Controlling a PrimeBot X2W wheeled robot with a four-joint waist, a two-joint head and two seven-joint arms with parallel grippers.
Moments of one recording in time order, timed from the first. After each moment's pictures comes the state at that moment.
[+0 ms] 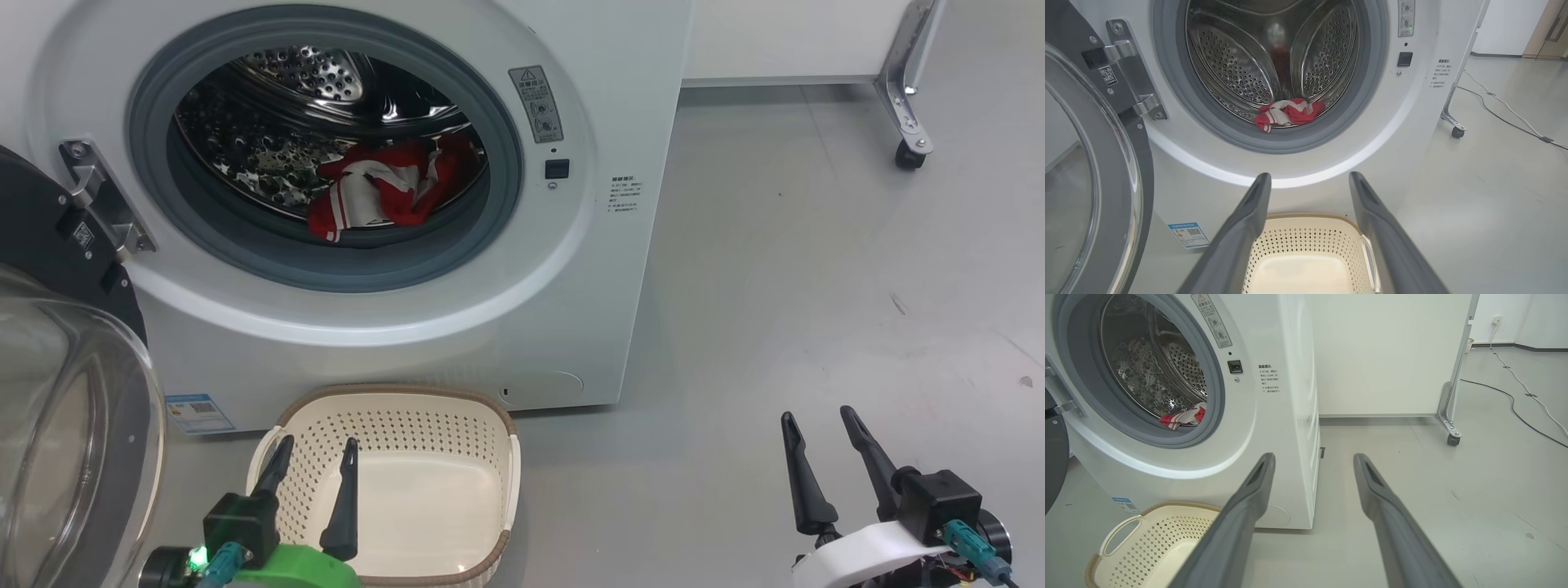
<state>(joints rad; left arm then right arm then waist) 0.03 0.05 -0.23 0.18 -0.30 0.05 -0.16 0.09 -0.04 0.06 0.20 0.22 0.09 -0.26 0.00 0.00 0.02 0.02</state>
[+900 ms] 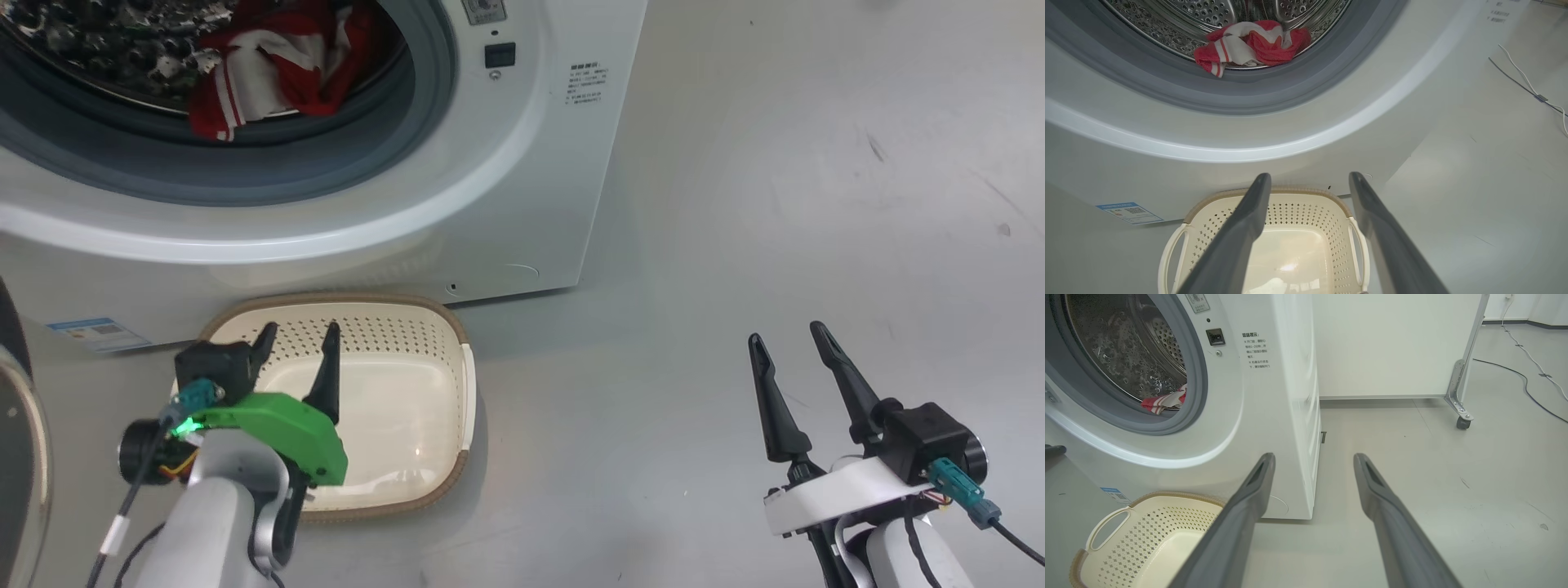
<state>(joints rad) -0.26 0.05 -0.20 0.32 -0.38 0.02 0.04 -0.02 -0.04 0.13 0.12 0.22 0.10 -0.26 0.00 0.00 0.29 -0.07</state>
